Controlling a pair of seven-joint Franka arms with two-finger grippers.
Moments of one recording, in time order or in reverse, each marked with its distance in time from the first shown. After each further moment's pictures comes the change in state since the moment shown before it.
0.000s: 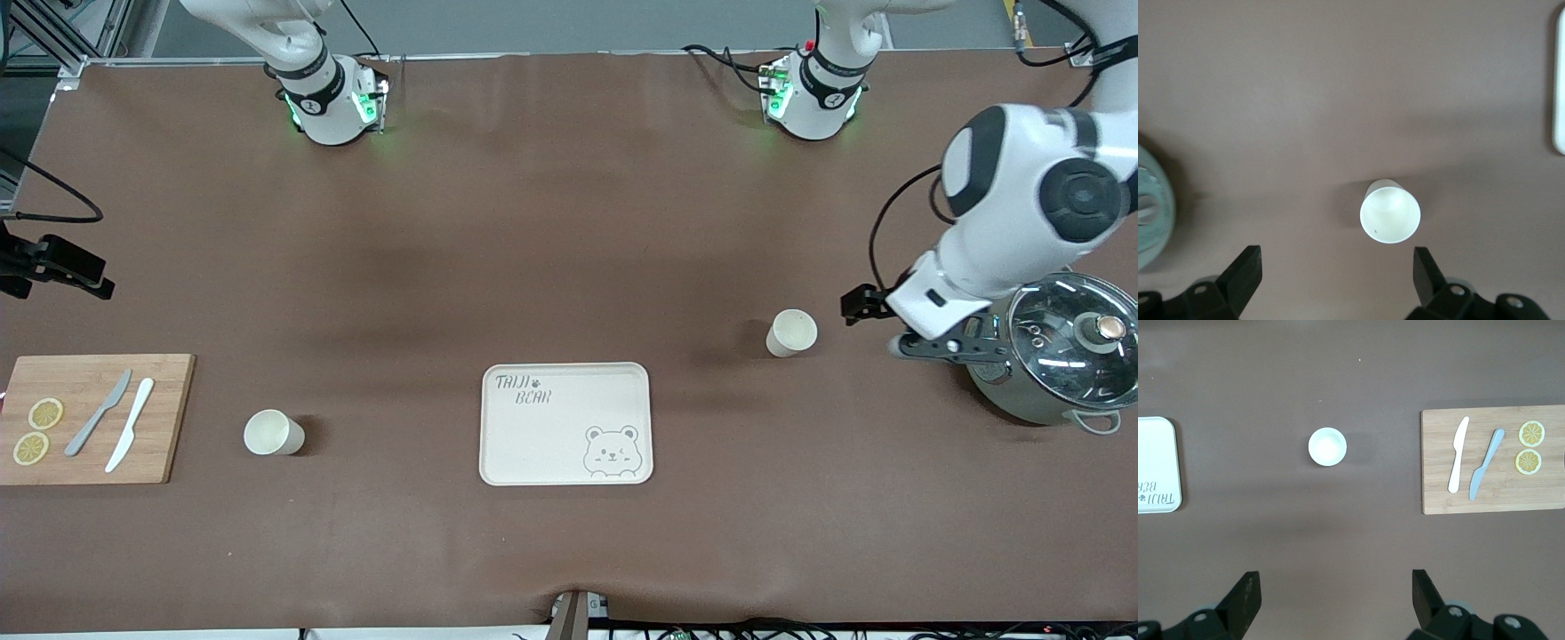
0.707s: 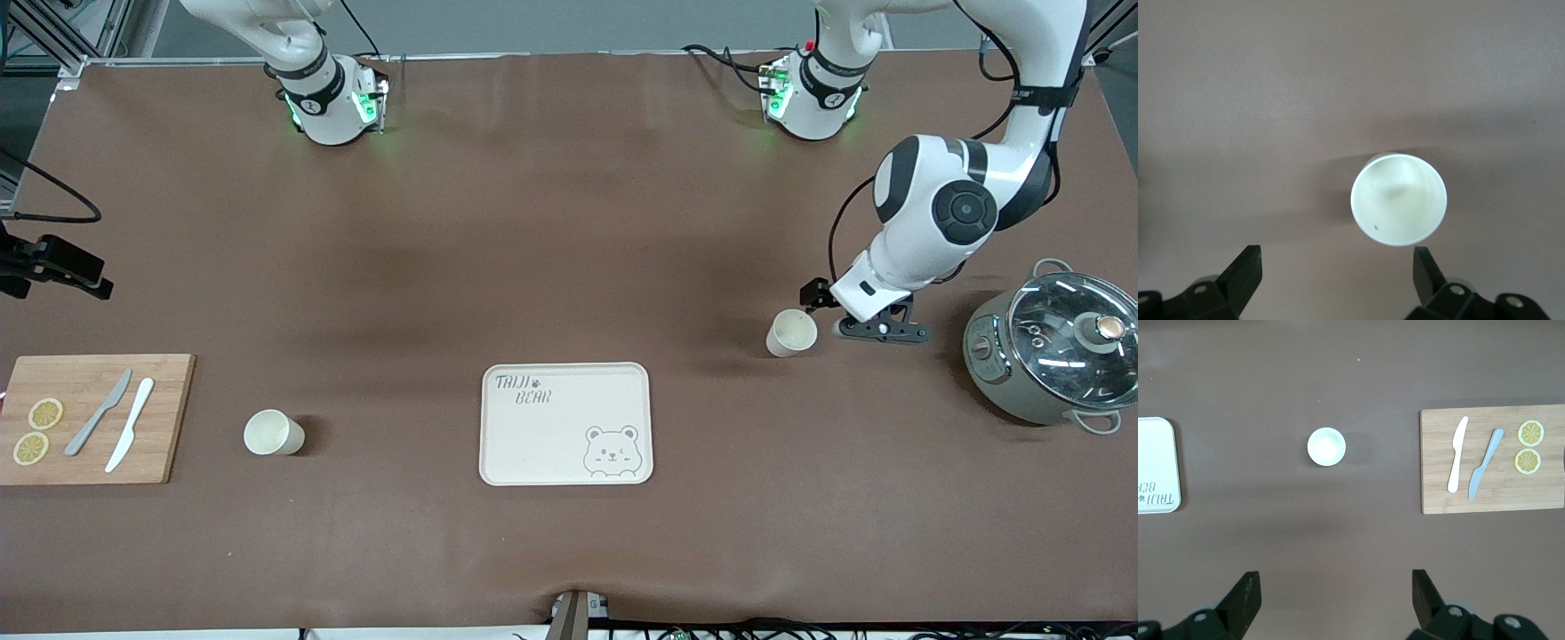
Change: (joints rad) left arm 0.013 0.016 -0.015 -0.267 0.000 0.287 0.000; right arm 0.000 0.000 -0.002 0.000 0.000 0.000 0.000
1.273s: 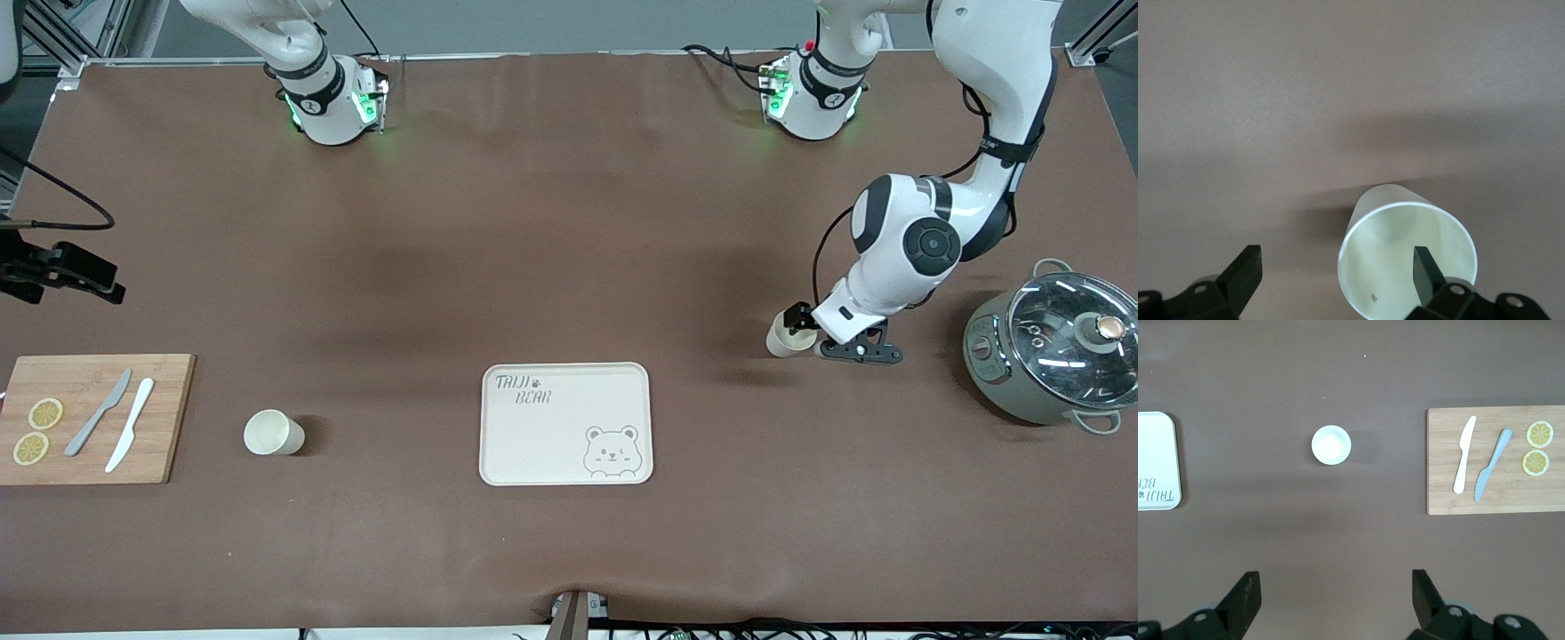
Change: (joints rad) left arm 0.001 0.143 0.000 -0.002 0.000 0.165 0.000; right arm 0.015 0.027 0.006 -0.003 0.000 0.010 0.000
